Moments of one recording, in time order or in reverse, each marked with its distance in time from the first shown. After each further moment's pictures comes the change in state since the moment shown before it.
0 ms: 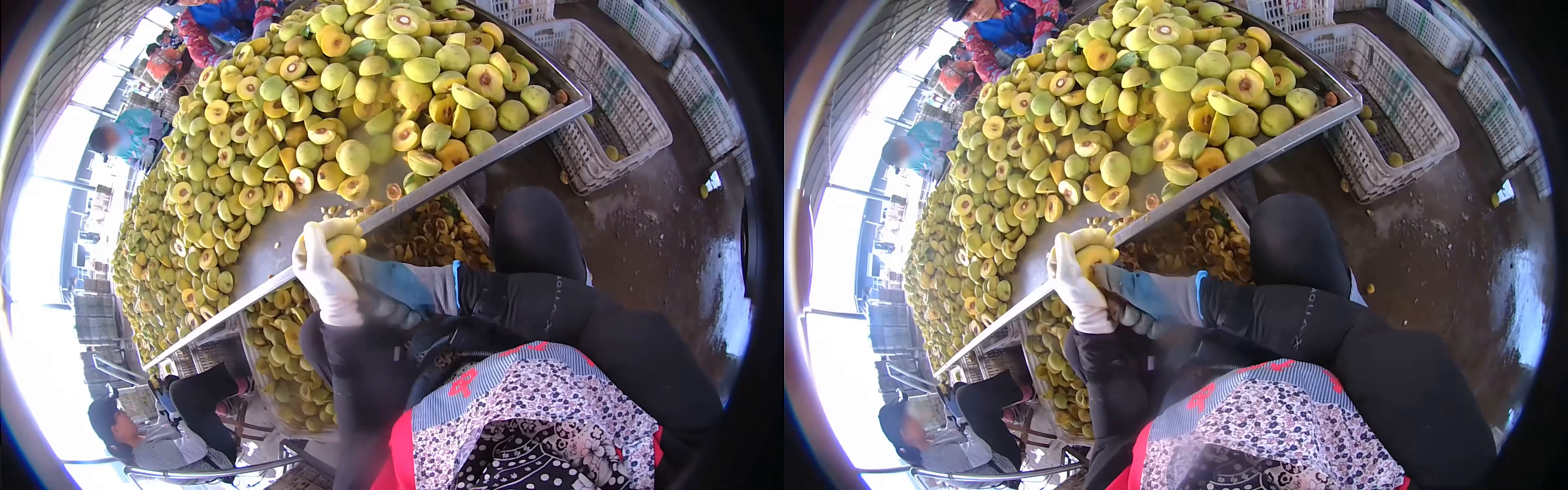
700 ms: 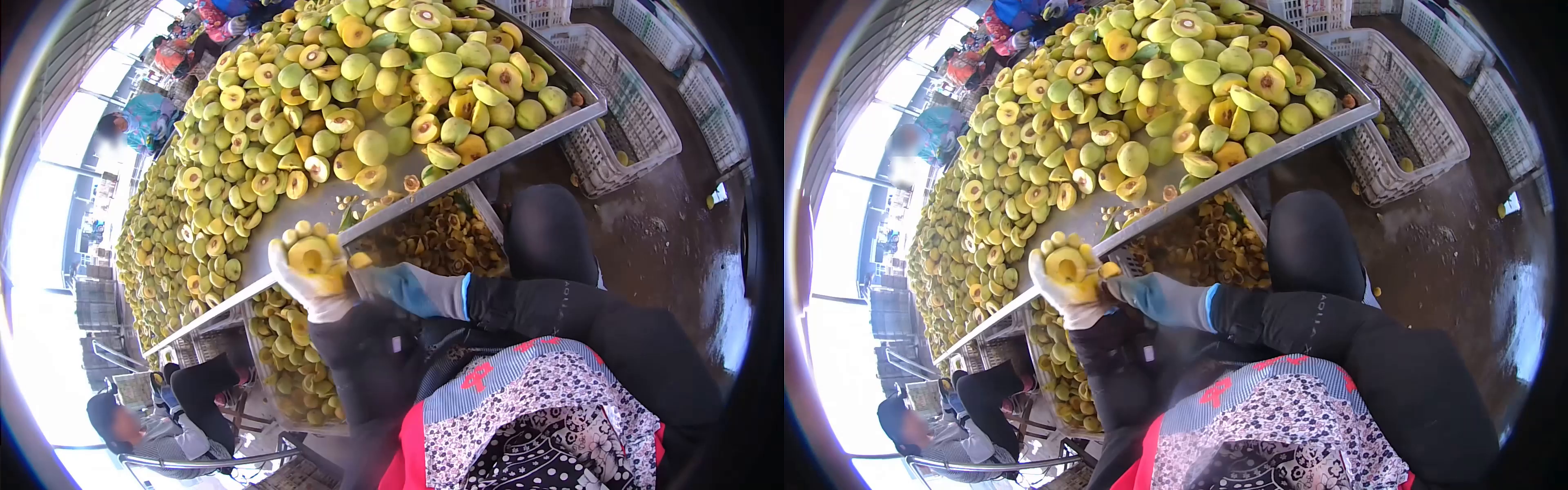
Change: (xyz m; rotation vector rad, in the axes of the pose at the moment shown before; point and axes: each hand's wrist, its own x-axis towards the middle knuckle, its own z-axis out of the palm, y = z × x) left_hand 0.017 0.004 -0.056 -0.689 0.134 -0.214; right_hand 0.024 0.032 -0.002 -0.210 -0.033 -0.367
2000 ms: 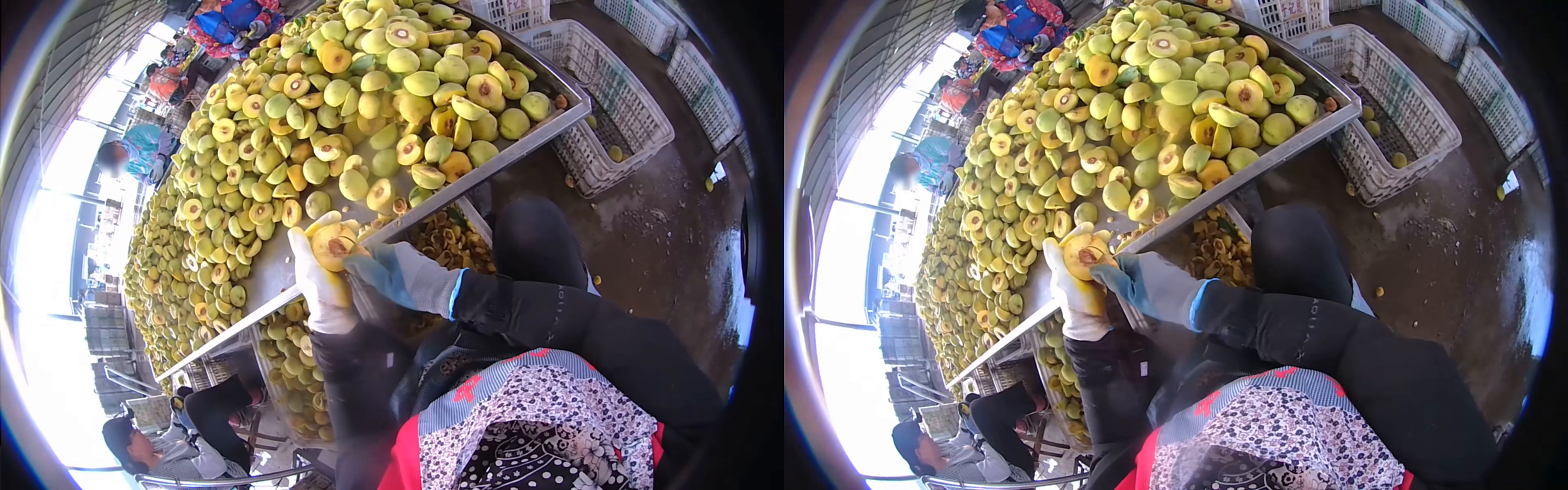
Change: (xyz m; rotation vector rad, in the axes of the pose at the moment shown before) left_hand 0.008 -0.026 0.035 0.582 -0.185 -0.026; right_hand -0.008 -0.079 0.008 -0.721 0.448 -0.182
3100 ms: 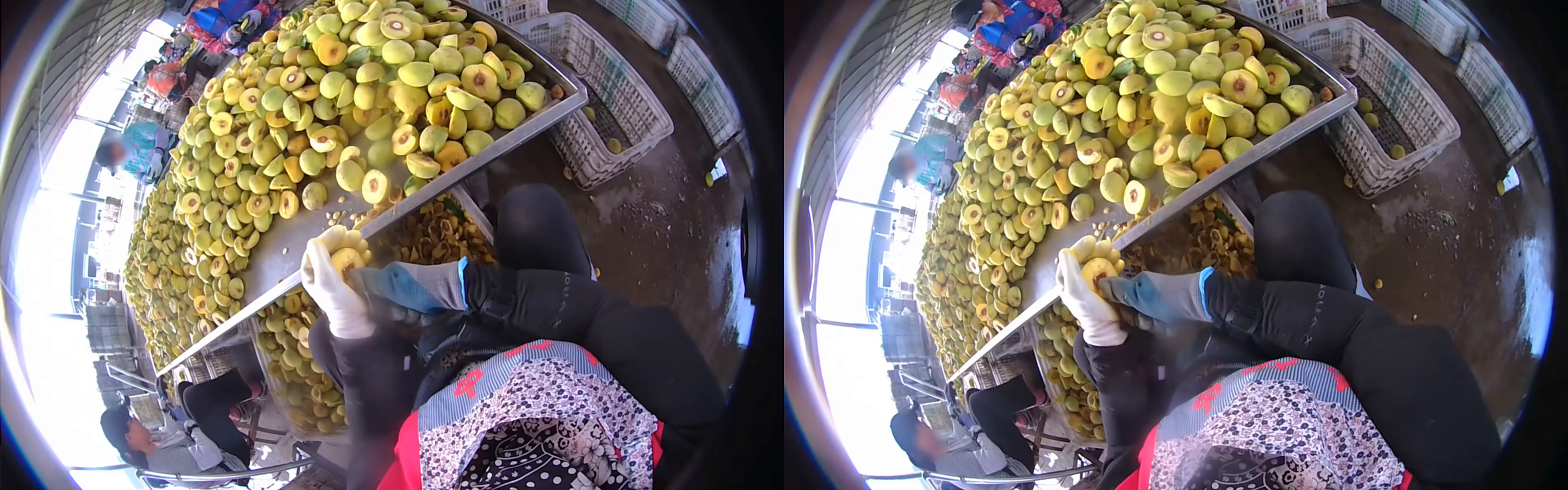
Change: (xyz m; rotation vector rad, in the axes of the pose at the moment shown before) left_hand -0.042 -0.013 0.018 0.048 0.196 0.109; right_hand -0.023 -0.020 -0.018 0.481 -0.551 0.617
